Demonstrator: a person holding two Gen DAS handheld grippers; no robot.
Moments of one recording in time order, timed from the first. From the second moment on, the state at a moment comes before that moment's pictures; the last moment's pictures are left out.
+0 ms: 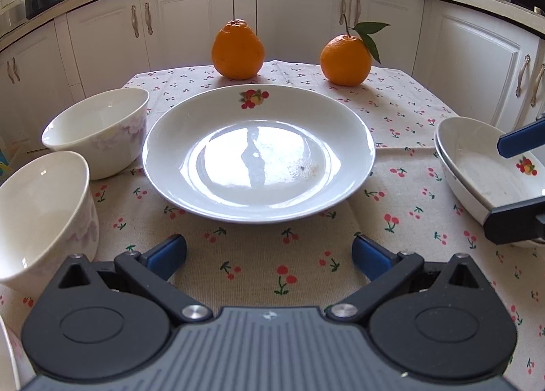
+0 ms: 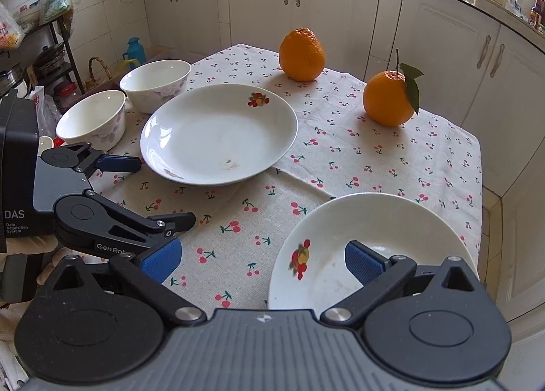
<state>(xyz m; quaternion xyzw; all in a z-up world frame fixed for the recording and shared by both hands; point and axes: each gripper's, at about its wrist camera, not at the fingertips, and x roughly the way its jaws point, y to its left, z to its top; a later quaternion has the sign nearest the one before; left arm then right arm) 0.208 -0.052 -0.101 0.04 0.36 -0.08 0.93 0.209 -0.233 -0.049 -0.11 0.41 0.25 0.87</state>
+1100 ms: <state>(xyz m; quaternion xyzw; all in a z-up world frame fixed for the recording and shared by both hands) 0.222 -0.055 -0.102 0.04 0.36 -0.07 0.93 0.423 -0.152 -0.066 -0.11 0.44 0.46 0.76</state>
